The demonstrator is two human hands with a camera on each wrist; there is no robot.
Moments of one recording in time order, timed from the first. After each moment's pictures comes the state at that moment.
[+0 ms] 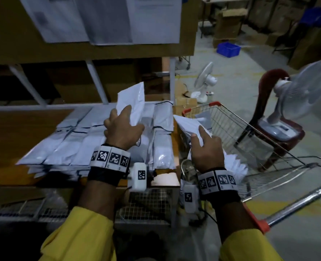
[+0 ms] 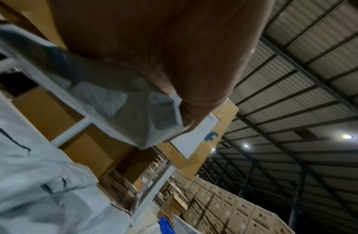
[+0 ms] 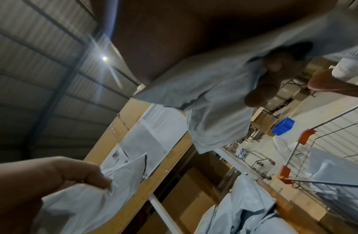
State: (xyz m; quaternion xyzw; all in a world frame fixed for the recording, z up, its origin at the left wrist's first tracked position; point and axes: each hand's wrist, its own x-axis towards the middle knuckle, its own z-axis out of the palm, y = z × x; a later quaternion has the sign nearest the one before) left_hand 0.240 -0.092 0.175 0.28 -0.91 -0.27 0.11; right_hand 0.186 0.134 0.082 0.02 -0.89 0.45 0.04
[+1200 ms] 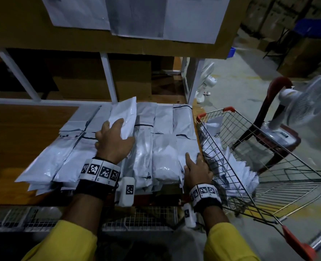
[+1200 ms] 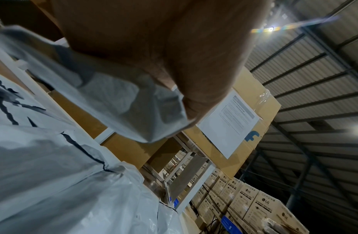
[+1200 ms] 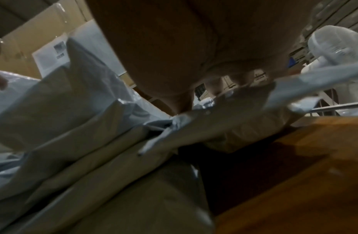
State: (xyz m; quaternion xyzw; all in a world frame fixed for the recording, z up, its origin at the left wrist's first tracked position) left_hand 0.225 -0.273 0.120 0.29 -0.91 -0.31 0.06; right_hand 0.159 -0.020 -0.037 0.04 -0.99 0.12 -0.09
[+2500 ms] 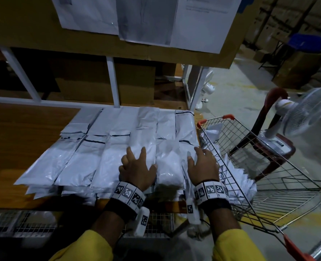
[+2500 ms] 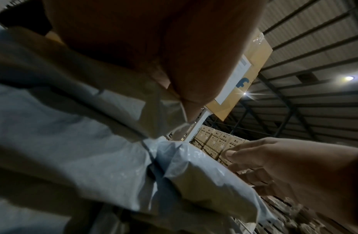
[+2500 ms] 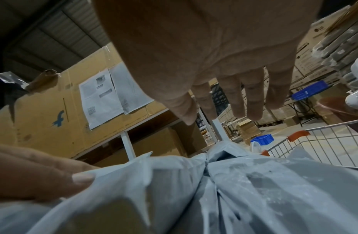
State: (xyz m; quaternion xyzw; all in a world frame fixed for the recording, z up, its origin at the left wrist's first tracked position) left_hand 0.232 -0.232 0.030 0.25 -0.94 -0.22 -0.04; right_hand 0.154 -0.036 0.031 0.03 -0.98 0.21 0.03
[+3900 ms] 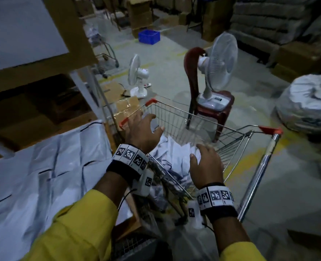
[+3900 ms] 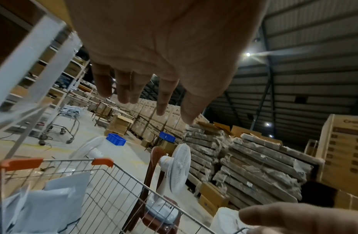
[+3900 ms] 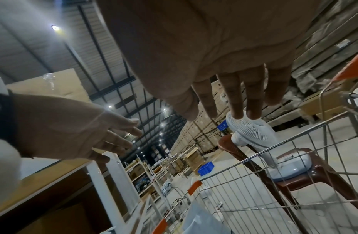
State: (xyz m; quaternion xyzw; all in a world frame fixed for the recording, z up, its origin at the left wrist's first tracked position) left_hand 0.004 0.091 0.079 -0.05 -0.97 -0.25 0.03; right_hand 0.114 0.275 0.000 -0.18 -0.93 0.32 0.08
